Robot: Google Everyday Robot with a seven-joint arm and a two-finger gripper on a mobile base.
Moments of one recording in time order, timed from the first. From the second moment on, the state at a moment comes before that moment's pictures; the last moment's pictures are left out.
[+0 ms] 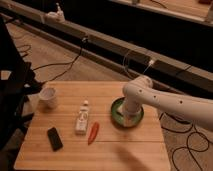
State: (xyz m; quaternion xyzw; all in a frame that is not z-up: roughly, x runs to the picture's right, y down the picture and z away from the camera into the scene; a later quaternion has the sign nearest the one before) arm 0.133 0.190 0.747 -0.38 -0.04 0.04 0.92
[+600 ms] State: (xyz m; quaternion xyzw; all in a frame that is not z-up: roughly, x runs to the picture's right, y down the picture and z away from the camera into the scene) arm 0.292 0.122 0.745 -0.29 0.07 0.22 0.93
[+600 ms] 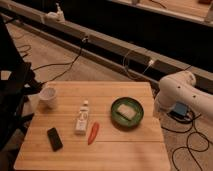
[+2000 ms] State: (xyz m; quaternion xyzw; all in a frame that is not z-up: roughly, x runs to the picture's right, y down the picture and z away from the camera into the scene) arm 0.144 0.194 0.753 -0.40 -0.04 0.07 0.91
